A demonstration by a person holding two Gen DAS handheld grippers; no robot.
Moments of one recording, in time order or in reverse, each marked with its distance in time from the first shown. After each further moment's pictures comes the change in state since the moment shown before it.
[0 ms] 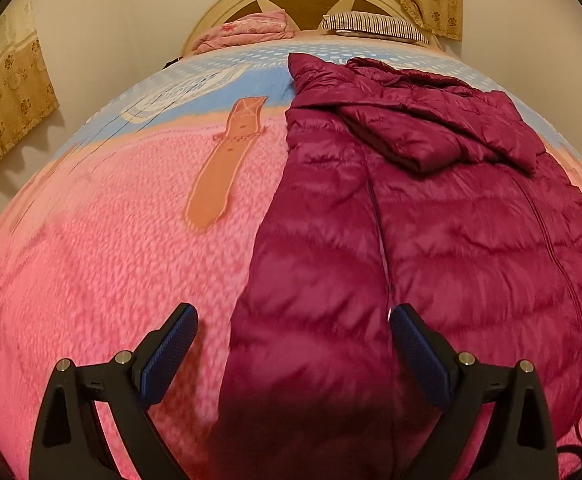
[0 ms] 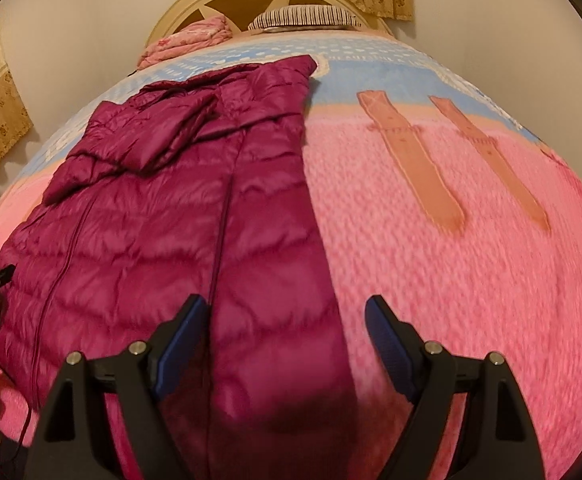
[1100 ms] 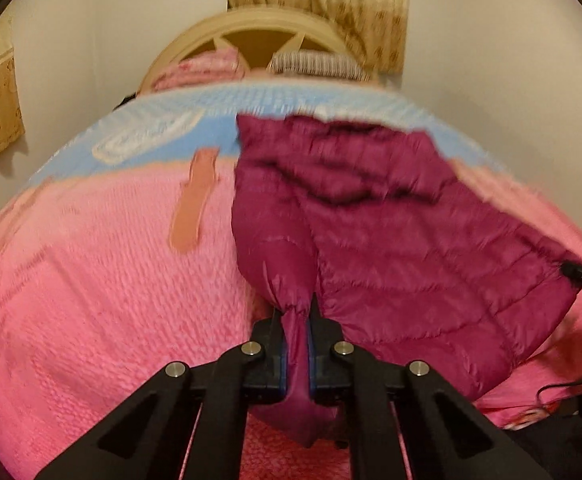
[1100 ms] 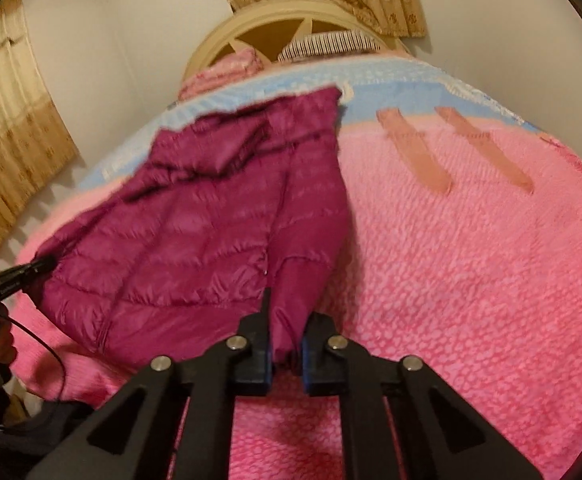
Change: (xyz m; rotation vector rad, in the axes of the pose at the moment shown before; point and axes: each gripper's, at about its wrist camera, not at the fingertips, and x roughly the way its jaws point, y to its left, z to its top) left arm -0.103 0.003 -0.012 0.047 -0.155 -0.226; right arm -0.081 0.003 -0.047 0.036 -0.139 0.181
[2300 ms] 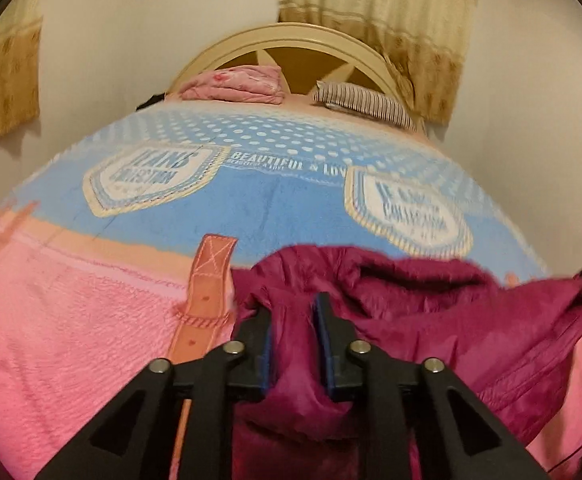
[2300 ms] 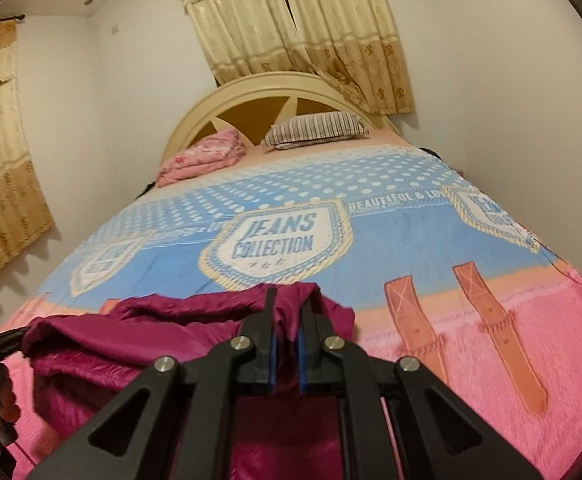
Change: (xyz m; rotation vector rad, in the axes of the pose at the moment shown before) left arm 0.131 0.063 0.161 -0.220 -0.071 0.033; right arm 0.085 -0.002 0.203 0.002 -0.254 -0.101
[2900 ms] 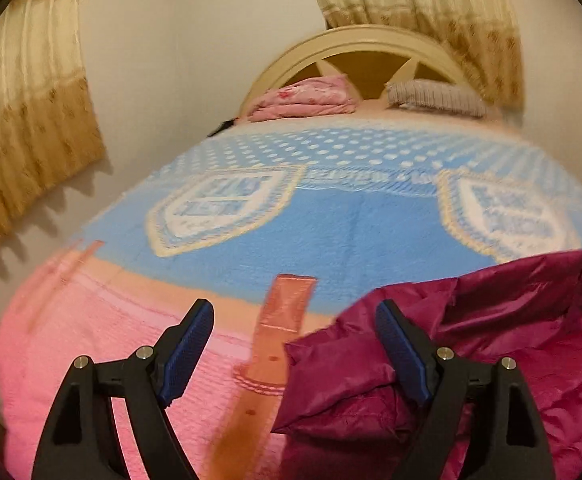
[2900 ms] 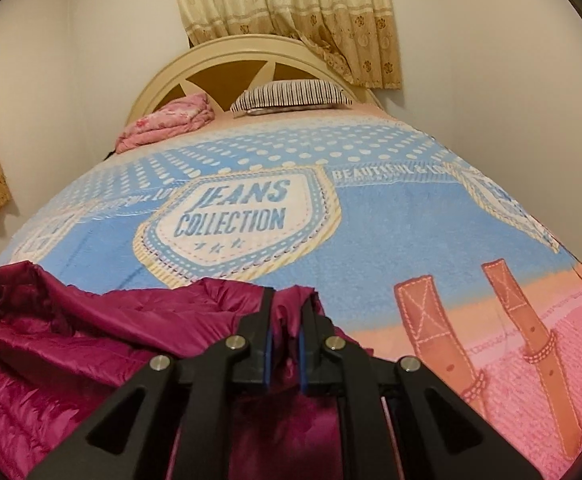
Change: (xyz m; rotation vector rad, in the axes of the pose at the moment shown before) left arm 0.069 -0.021 0.020 0.134 -0.056 0.458; right arm 0.119 -0.003 -0.008 -0.037 0.089 -0.135
